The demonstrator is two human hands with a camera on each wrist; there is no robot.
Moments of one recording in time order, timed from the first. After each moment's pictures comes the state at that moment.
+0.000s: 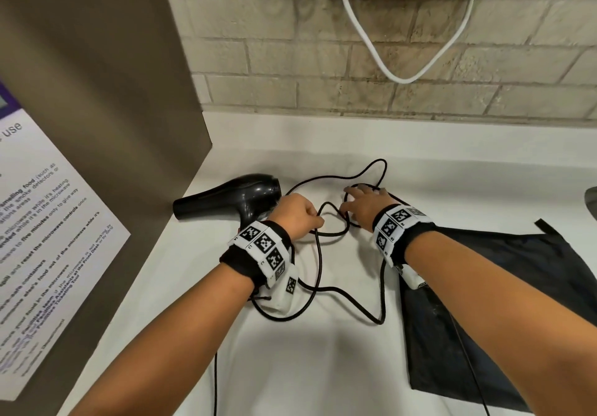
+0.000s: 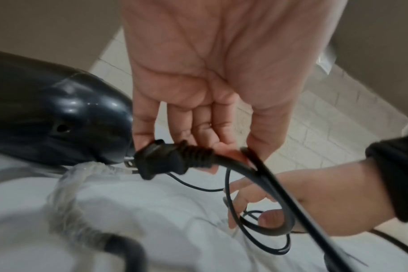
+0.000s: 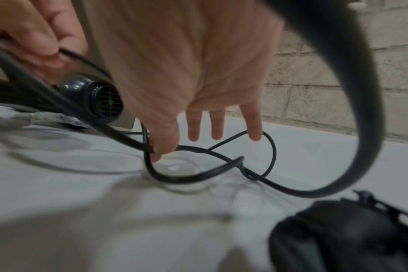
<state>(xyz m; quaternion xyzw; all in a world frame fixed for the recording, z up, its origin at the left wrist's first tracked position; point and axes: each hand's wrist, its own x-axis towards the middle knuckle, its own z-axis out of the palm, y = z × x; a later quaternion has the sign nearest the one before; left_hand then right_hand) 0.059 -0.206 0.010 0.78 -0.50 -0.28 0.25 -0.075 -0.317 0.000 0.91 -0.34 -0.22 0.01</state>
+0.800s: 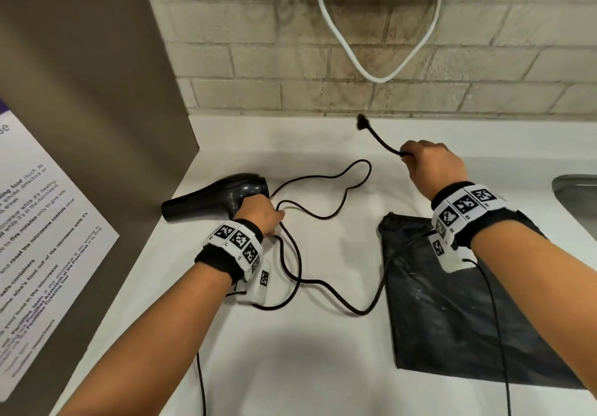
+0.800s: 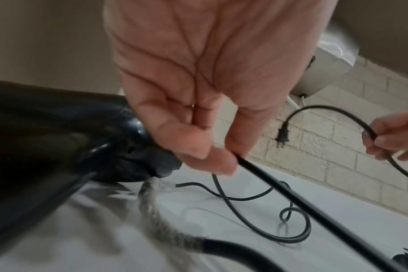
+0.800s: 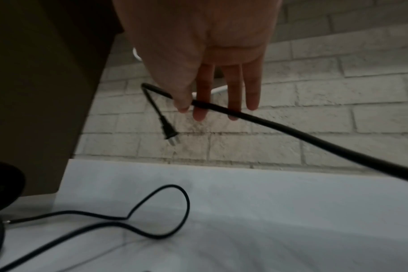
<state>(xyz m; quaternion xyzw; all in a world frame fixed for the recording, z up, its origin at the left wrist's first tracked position) 0.082 -0.194 0.005 0.85 -0.40 -0.27 0.20 -0.169 -0.340 0.060 0.86 -0.48 0.19 0.02</state>
